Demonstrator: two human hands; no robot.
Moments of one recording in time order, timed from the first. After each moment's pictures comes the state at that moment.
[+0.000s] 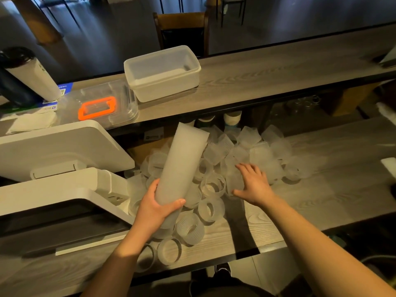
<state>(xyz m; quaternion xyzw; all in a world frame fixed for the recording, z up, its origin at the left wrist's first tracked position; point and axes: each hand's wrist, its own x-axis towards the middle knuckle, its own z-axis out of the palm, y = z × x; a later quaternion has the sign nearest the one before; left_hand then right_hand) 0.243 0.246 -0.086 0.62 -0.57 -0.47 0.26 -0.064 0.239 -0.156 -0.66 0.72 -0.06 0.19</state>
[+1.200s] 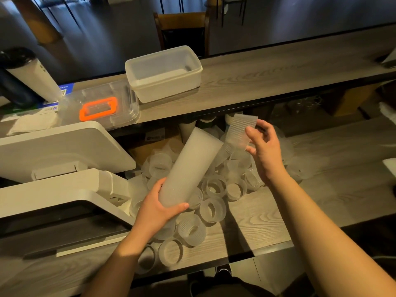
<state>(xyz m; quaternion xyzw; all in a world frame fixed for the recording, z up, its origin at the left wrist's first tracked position) 0.250 0.241 -0.096 0.62 -0.63 -0.41 0.22 -0.052 0.204 -0.051 -0.32 0.54 -0.63 0.45</state>
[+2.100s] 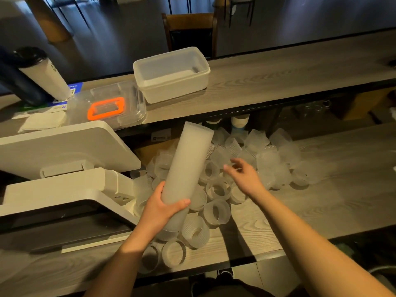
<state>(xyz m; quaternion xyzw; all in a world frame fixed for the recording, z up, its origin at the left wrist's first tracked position) 0.250 0.238 -0.093 0.61 -0.56 -0.50 0.25 -0.019 0.210 -0.118 -0.47 0.71 -0.31 0.43</state>
